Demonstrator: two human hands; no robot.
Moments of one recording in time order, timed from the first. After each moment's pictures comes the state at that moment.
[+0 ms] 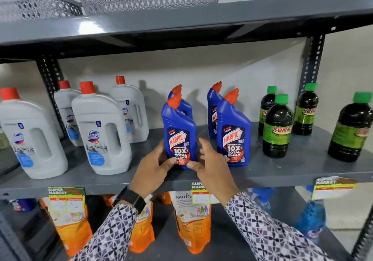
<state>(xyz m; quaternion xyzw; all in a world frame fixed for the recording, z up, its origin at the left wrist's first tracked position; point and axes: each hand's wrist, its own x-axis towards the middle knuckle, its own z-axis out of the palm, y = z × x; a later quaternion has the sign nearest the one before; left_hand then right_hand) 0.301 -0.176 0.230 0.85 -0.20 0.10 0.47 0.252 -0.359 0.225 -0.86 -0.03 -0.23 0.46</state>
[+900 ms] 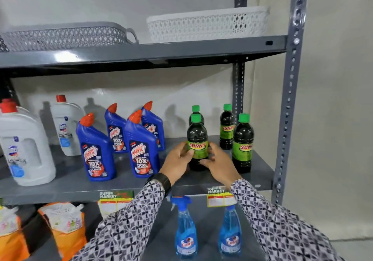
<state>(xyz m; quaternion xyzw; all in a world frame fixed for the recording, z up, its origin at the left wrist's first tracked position) 0.243 -0.499 0.258 0.78 -0.22 0.01 0.58 0.213 -0.665 0.238 -0.84 -0.03 -0.19 0.51</state>
